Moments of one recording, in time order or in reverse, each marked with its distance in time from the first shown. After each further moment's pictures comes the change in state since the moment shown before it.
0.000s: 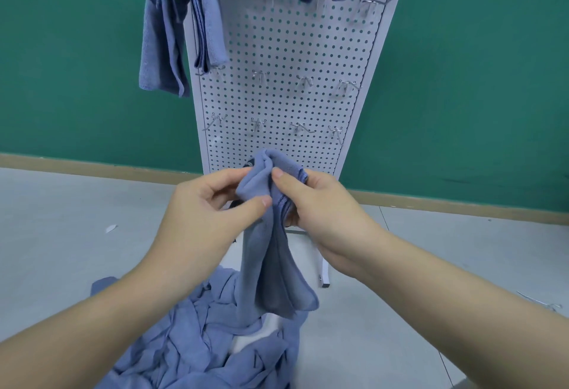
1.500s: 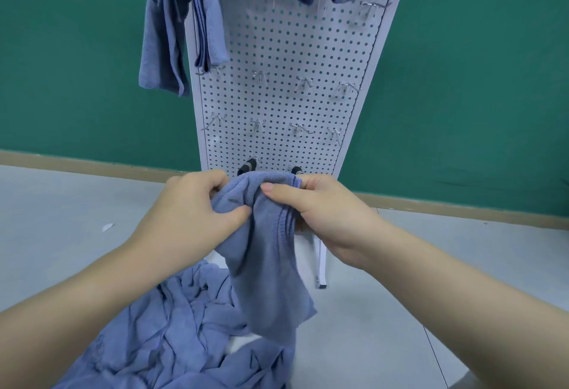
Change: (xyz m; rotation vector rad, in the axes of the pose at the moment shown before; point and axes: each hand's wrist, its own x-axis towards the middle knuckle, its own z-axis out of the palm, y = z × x) left_hand 0.023 -0.009 -0.027 0.775 -0.026 0.118; right_hand 0.001 -0.006 -0.012 -0.057 -0.085 0.109
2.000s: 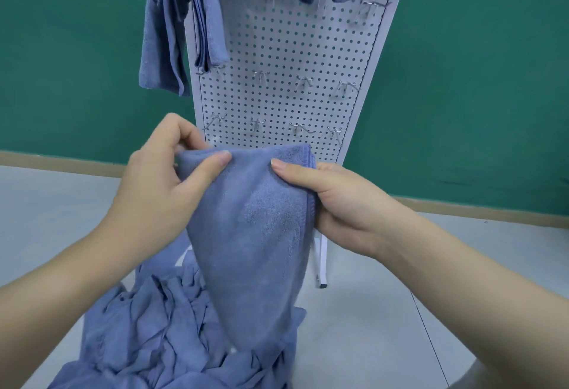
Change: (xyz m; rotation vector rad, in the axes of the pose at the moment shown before) left_hand 0.002 0.008 -0.025 -0.235 0.262 0.130; right_hand -0.004 -0.018 -0.013 0.271 -0.144 0.067
